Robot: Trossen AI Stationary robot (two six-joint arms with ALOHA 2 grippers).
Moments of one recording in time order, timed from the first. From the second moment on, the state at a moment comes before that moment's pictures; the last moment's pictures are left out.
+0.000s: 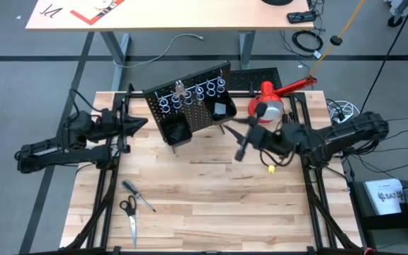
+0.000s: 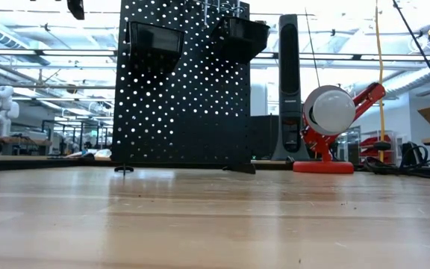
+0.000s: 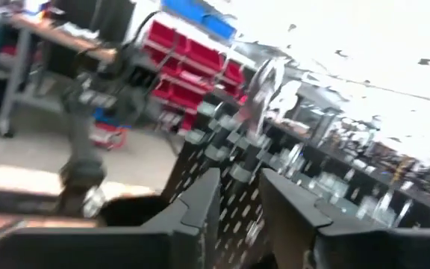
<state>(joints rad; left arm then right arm) 0.24 0.37 0.53 0.01 0.08 0.01 0.22 1.25 1.08 0.38 0.64 -0.49</state>
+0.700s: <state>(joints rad) 0.24 0.37 0.53 -0.03 0.07 0.02 -0.03 1.65 1.68 0.11 0.44 -0.27</state>
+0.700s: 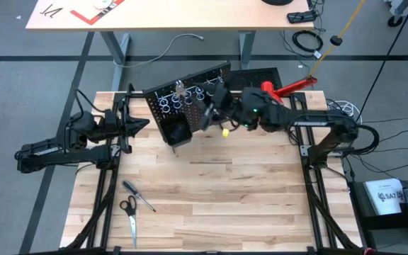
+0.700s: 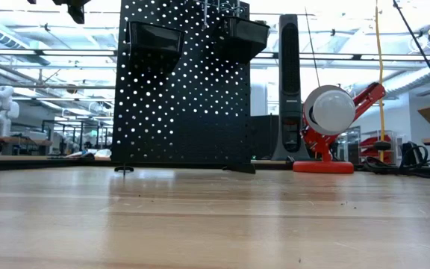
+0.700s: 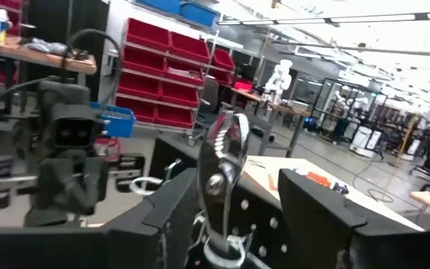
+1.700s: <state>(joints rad) 0.24 0.37 0.53 -0.04 0.07 0.03 -0.07 1.80 1.84 0.17 0.44 -0.30</state>
